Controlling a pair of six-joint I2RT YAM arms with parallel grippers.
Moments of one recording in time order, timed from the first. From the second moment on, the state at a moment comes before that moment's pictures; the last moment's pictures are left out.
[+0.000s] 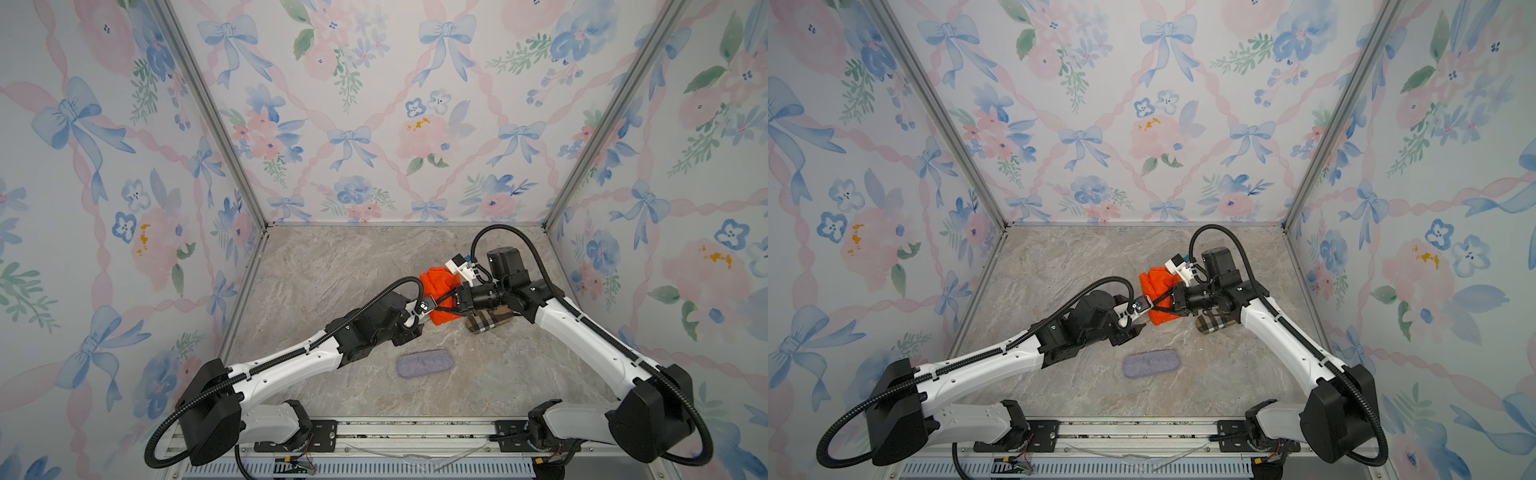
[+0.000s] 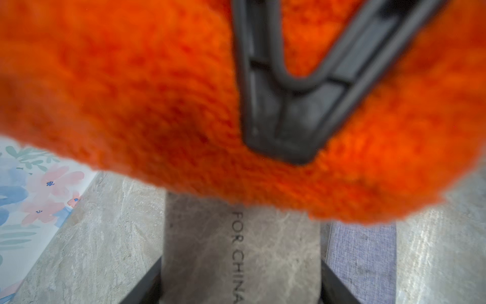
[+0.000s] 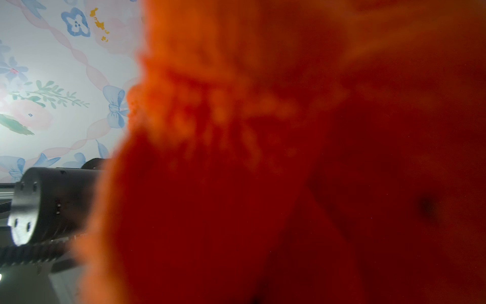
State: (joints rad) left arm -0.92 1.26 0.87 -0.18 -0.12 0.37; right arm 0.46 1.31 1.07 -0.56 -0.95 0.53
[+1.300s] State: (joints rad) left arm -0.95 1.27 0.86 -0.24 -0.14 0.37; right arm 0.29 1.33 1.03 -0.54 -1.04 0.54
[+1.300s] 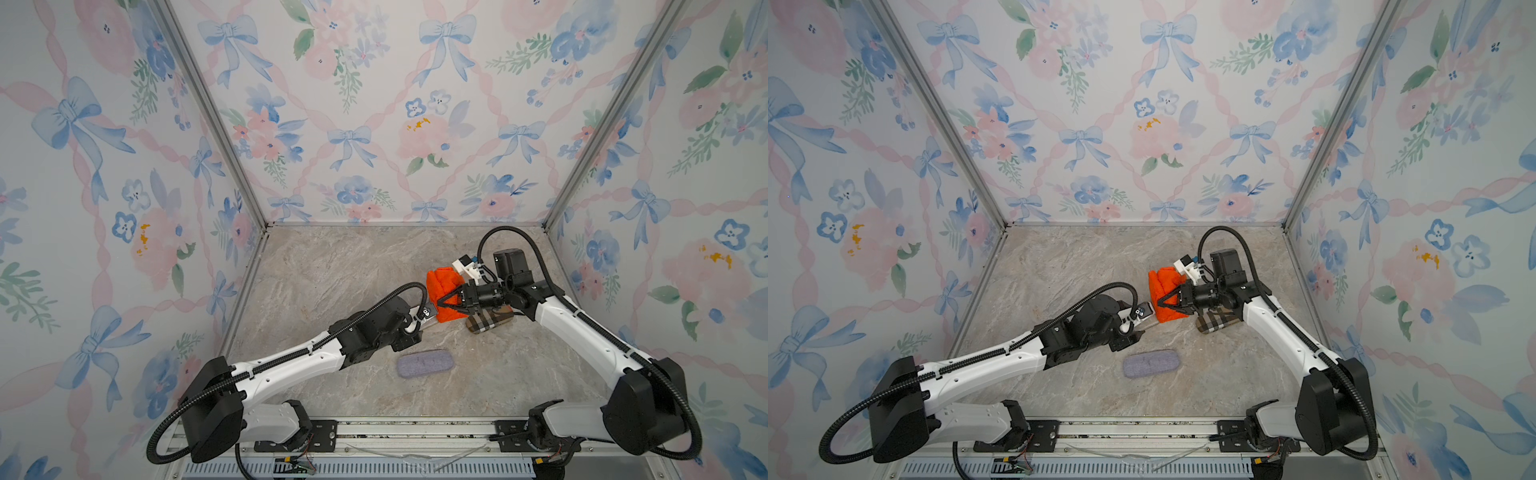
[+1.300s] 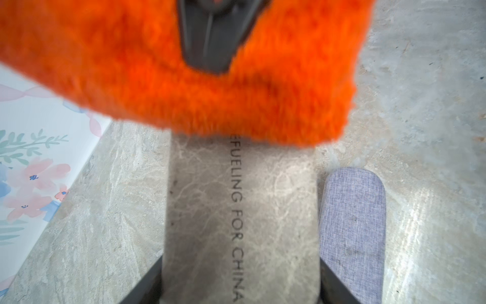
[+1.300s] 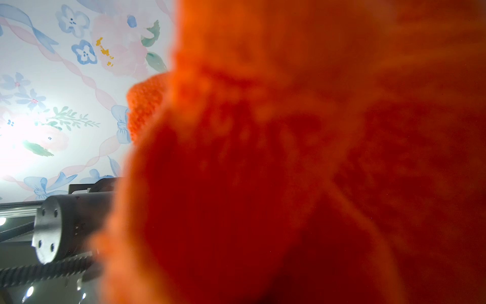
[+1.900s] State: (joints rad) left arm -1.10 1.37 0.93 -0.18 -0.57 0.69; right arm 0.22 1.20 1.43 -0.80 -0.82 0.47
